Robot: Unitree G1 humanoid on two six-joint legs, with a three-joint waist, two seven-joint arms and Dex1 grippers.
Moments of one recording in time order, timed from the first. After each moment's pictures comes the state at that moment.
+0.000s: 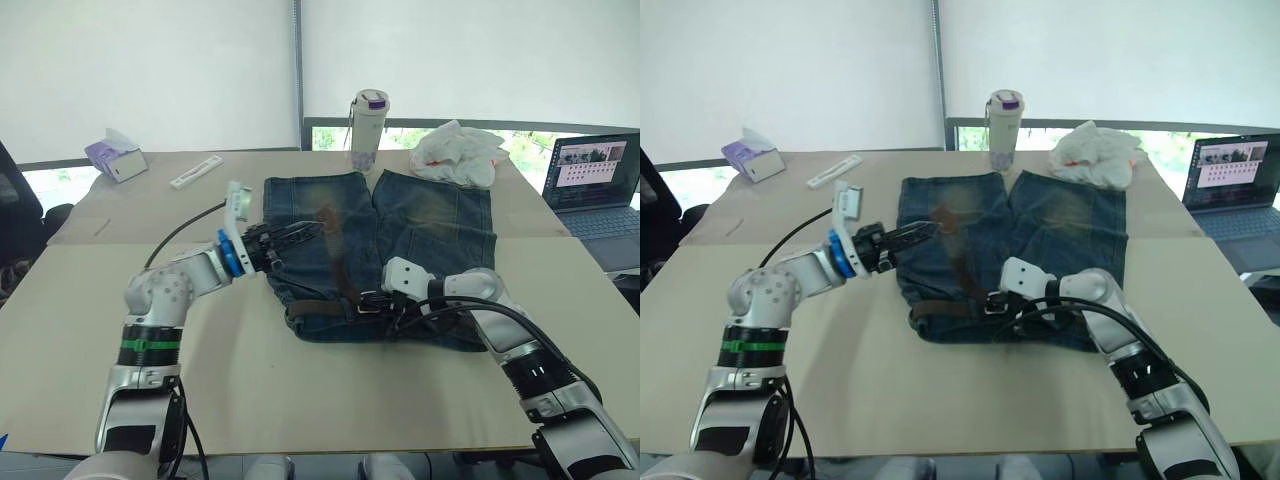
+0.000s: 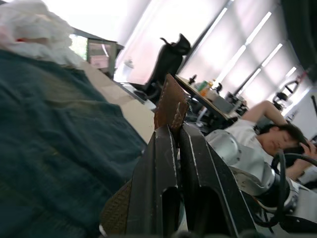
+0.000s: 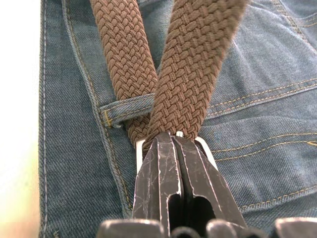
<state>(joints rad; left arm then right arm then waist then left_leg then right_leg) -0.73 0.38 0.05 0.15 -0.87 0.85 -0.87 -0.56 -0.59 0.29 0.16 -0.02 0.22 1.06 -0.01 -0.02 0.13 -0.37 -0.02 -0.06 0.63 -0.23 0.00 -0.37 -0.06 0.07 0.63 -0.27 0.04</state>
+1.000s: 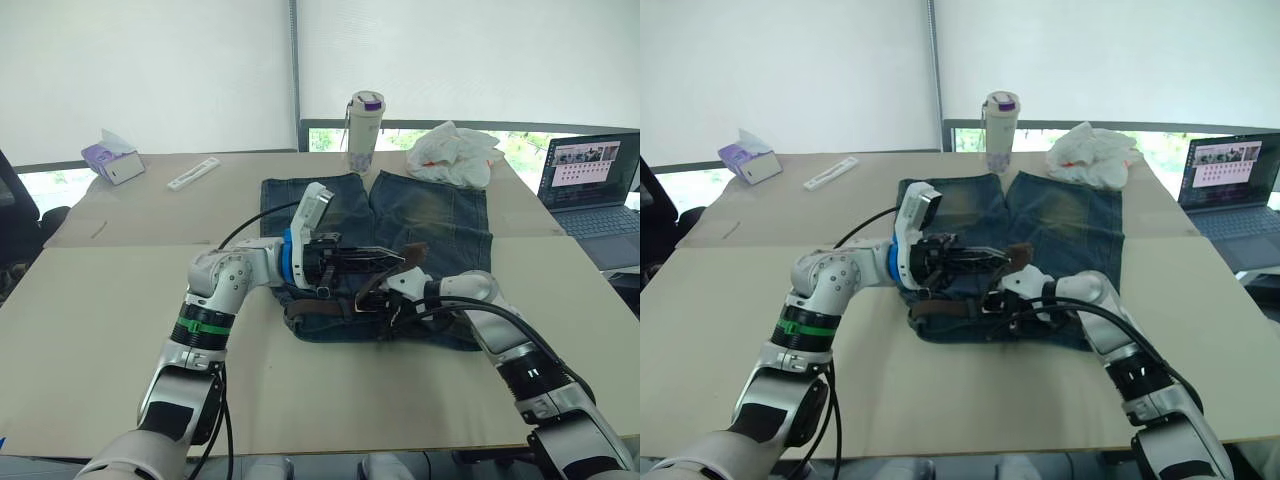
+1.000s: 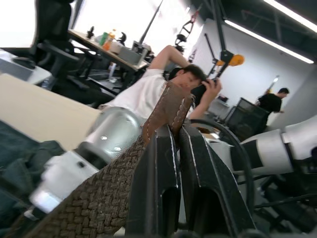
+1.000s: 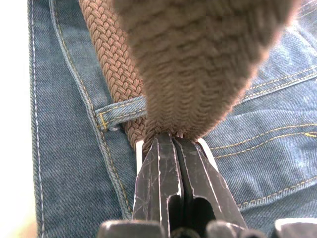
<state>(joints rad) -0.82 0.22 -0.08 0.09 -0.79 0.96 -1.14 -0.55 -0.56 0.30 0.16 -0.02 0.25 1.03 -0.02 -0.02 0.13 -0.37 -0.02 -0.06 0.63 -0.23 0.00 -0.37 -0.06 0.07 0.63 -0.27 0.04</state>
